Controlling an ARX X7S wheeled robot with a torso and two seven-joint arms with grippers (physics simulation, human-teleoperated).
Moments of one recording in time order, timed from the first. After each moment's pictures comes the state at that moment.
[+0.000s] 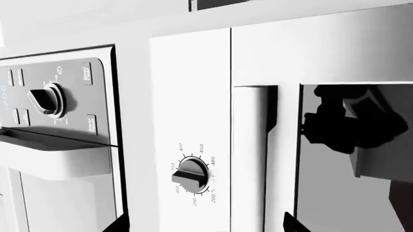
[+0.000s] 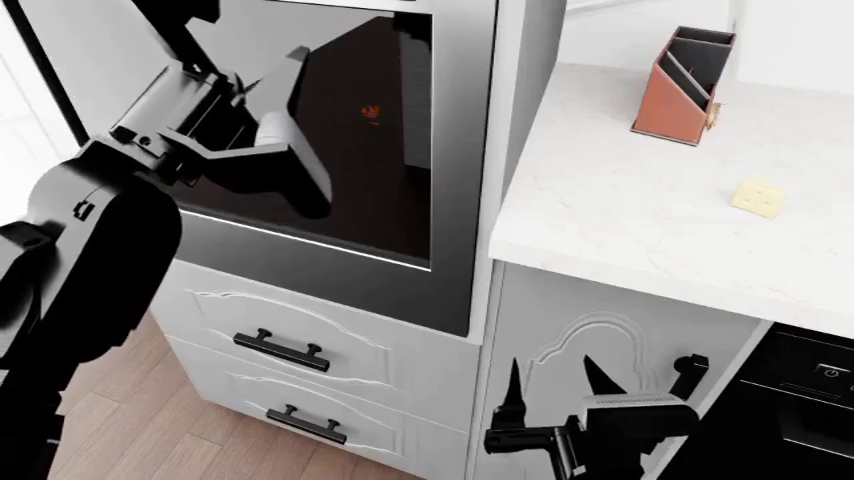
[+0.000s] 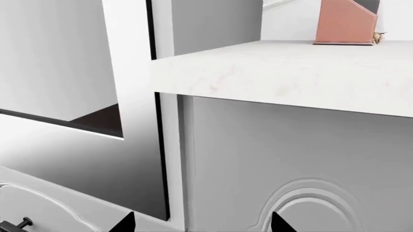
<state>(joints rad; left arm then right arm) -1.05 -0.57 0.52 -0.10 0.69 0.09 0.14 0.00 0.21 -0.25 -0.11 0.22 0.06 0.21</state>
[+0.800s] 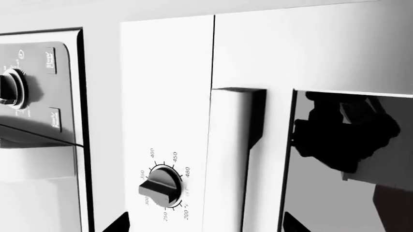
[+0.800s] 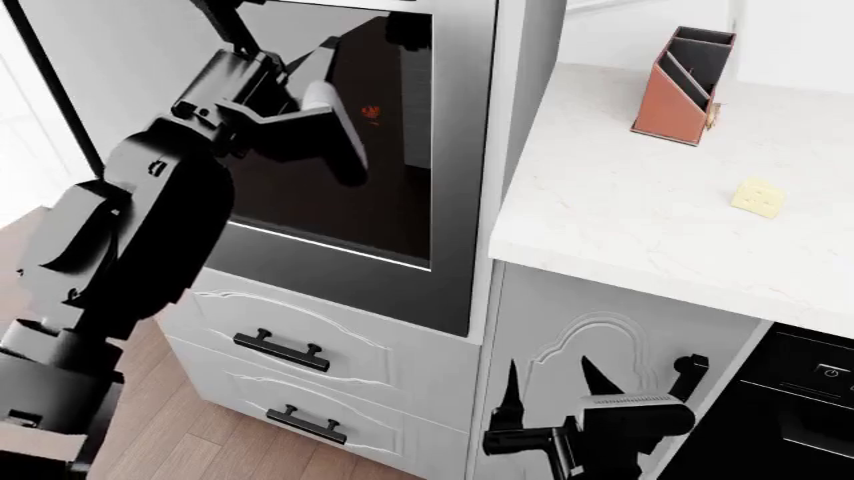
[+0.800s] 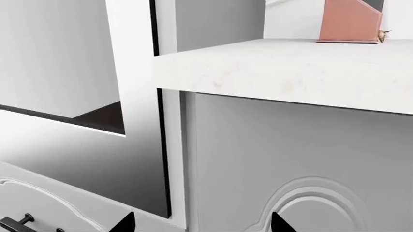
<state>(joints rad) -1.18 -0.42 0.60 -0.40 0.70 0.13 0.05 0.00 0.23 -0.27 -0.10 0.23 0.05 0.22</state>
